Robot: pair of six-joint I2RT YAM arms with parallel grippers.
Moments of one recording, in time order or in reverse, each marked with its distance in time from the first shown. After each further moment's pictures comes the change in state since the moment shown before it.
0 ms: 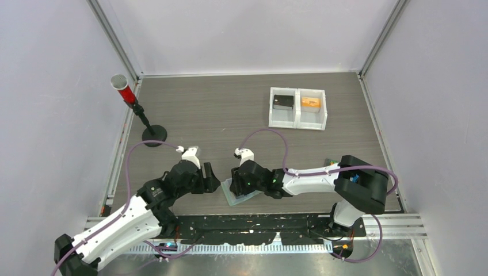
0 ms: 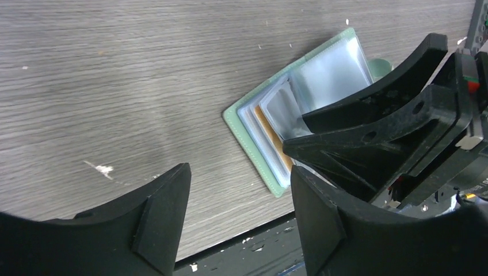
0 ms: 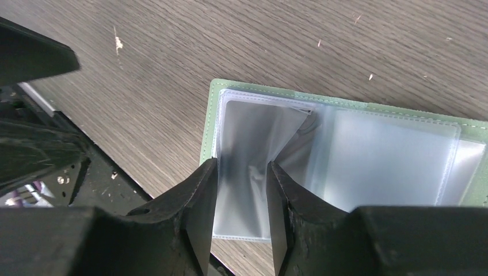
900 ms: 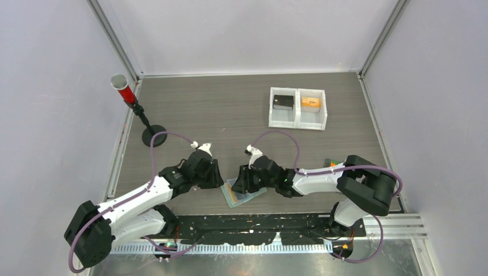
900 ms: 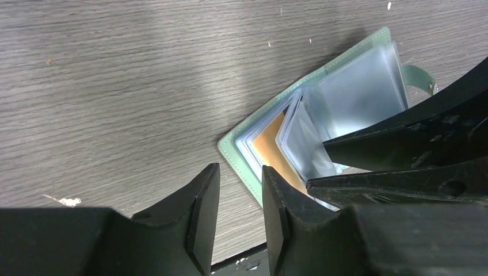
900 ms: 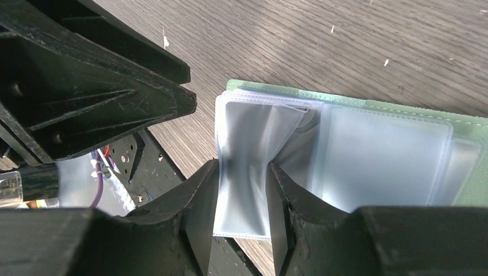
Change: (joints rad) left arm 0.051 0.381 0.046 0.173 0.115 0.011; right arm -0.116 -0.060 -0.184 0.283 -0.264 0.102
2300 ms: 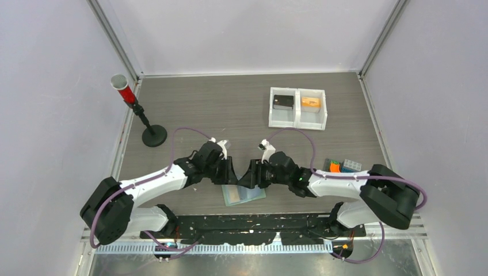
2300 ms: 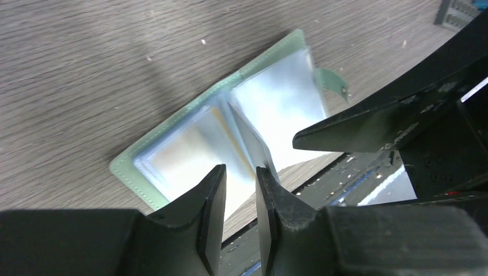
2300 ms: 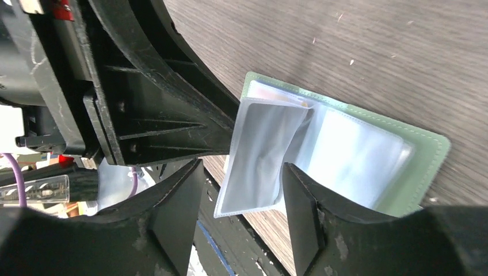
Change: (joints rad) left arm 0.000 0.254 0.089 0.177 0.267 0.014; right arm -0.106 -0.176 -0.112 0.030 -0.086 0.050
